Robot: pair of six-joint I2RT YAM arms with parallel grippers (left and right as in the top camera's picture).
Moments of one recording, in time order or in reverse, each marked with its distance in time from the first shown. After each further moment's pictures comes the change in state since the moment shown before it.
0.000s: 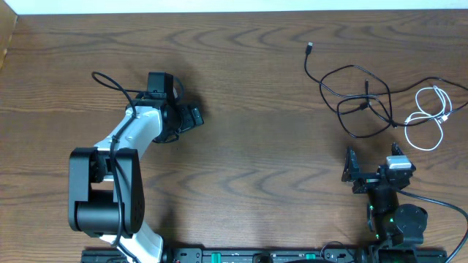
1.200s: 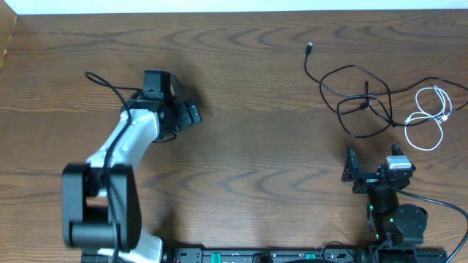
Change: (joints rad) left arm 0.000 -0.103 -0.003 -0.029 -0.019 0.000; right arm 0.000 0.000 0.000 0.000 0.000 0.000
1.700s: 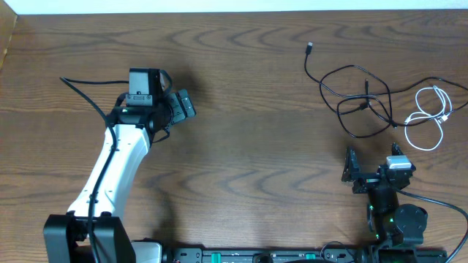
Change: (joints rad) left arm 0.000 -0.208 -0.011 -0.026 -0.048 0.000; right arm 0.000 0.000 0.000 0.000 0.000 0.000
